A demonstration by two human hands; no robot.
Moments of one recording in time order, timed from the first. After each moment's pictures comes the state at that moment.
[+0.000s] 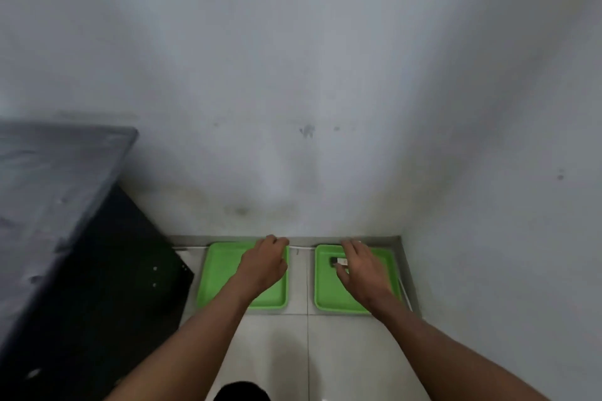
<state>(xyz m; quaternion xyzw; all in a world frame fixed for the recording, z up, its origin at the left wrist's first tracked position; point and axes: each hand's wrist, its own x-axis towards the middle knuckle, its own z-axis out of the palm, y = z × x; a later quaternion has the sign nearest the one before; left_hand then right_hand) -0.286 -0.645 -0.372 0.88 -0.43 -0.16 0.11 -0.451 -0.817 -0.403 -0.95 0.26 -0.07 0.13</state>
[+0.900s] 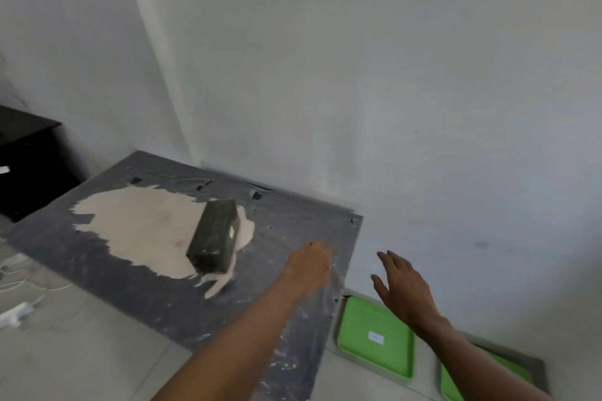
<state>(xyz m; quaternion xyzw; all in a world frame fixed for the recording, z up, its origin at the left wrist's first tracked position) -0.167 -0.269 -0.028 0.94 -0.33 -0.08 0.08 -0.282 -0.464 -0.054 -0.98 0.09 -0.09 0.13</state>
